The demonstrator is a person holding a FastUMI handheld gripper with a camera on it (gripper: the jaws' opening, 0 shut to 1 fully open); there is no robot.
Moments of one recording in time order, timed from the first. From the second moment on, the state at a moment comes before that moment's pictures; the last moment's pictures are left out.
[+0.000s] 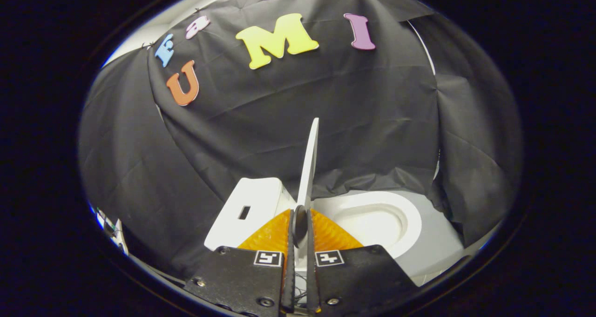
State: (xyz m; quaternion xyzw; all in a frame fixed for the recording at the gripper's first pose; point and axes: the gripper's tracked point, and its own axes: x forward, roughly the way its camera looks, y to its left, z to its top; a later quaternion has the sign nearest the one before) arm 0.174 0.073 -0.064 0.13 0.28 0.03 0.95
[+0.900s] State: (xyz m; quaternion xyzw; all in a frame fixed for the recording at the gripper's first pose) arm 0.170 0.101 -0.068 0.08 0.28 0.07 0.95
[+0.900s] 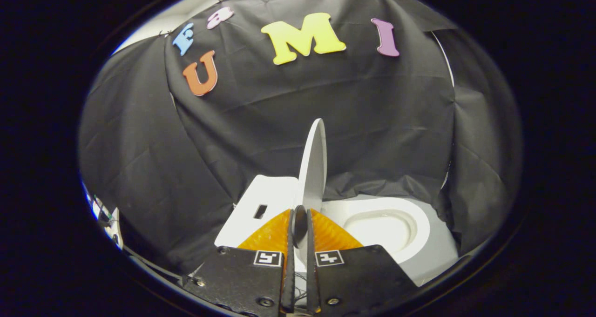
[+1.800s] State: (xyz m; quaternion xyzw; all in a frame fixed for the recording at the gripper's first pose) arm 0.175 0.150 -0.066 0.06 0.28 0.10 0.95
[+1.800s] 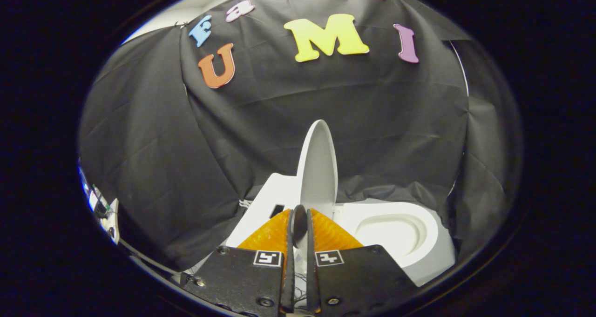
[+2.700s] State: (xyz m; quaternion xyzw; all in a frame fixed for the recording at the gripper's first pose) arm 0.177 0.216 -0.075 -0.01 0.29 0.15 0.95
